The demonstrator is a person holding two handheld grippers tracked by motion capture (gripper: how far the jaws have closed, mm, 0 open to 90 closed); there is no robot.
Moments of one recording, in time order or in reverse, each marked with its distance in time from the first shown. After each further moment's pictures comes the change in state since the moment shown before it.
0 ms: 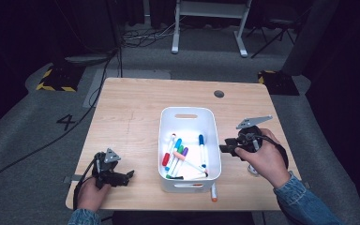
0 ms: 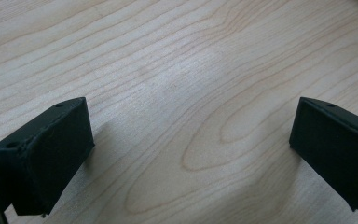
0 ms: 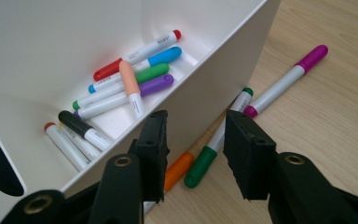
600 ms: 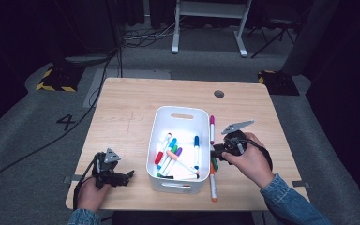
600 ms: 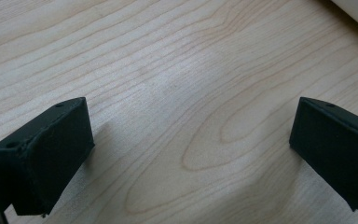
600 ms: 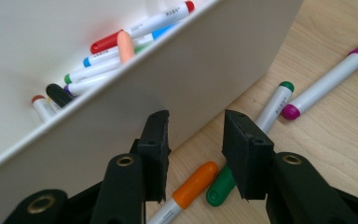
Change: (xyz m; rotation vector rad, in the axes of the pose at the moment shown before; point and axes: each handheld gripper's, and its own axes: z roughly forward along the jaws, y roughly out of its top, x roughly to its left) left arm 0.000 0.000 0.000 -0.001 -0.006 -0.004; right arm 0.009 -0.003 0.043 0.050 0.052 -0.002
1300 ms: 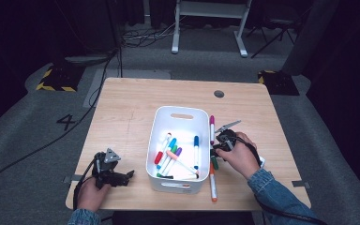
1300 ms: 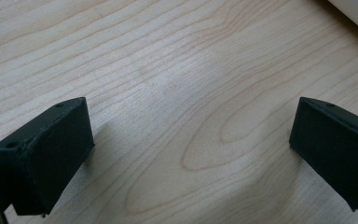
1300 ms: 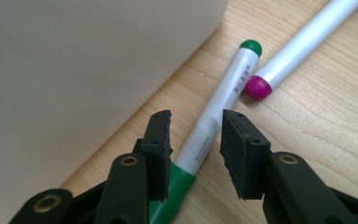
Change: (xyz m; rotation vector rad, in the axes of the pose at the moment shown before) left arm 0.000 0.000 0.000 -0.001 0.002 0.001; right arm -0.042 -0.011 0.063 0.125 -0.093 0.060
